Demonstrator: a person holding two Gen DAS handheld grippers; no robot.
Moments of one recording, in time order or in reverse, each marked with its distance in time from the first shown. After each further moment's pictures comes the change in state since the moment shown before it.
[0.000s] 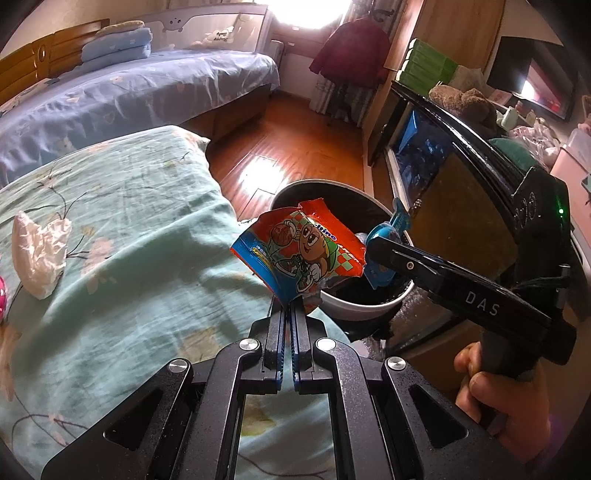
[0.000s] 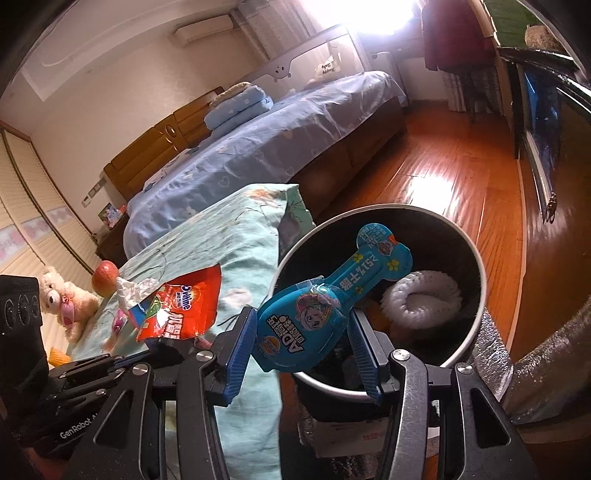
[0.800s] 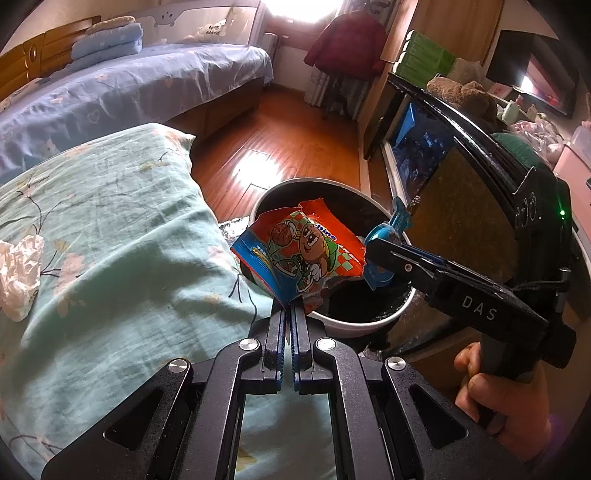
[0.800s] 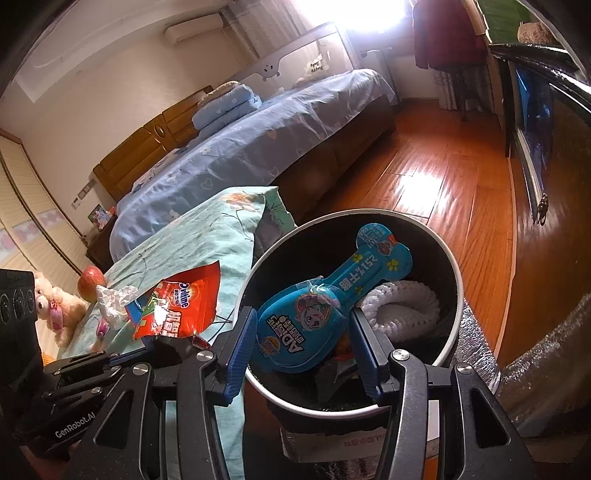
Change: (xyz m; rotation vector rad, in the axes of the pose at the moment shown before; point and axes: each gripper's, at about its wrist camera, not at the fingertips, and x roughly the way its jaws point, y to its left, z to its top) left arm 0.024 -0.010 0.014 0.009 0.029 -0.014; right arm 0.010 -0.019 0.012 0.003 0.011 -0.037
